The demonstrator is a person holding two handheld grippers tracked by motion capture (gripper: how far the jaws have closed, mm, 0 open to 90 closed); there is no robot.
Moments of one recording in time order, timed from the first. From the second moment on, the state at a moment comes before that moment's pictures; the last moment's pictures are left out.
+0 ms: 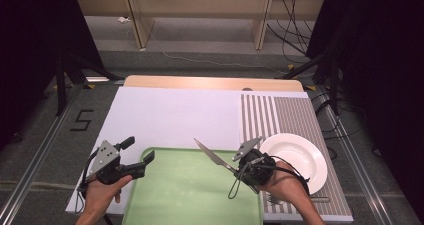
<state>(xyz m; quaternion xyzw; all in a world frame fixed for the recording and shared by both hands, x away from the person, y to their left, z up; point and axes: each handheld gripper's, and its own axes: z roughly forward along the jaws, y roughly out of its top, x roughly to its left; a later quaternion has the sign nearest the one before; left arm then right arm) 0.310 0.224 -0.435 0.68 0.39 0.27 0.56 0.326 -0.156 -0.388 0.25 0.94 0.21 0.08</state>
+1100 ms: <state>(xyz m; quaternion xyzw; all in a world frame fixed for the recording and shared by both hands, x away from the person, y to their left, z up) 0.310 0.224 -0.435 0.68 0.38 0.28 0.56 0.288 -0.130 -0.432 0.25 0.96 0.16 -0.01</state>
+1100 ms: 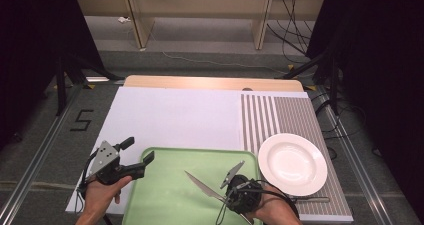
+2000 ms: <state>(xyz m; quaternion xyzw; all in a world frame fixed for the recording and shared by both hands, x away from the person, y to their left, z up) 0.309 0.224 -0.435 0.68 0.38 0.27 0.56 0.291 -0.125 -0.453 0.26 0.96 0.09 -0.02</state>
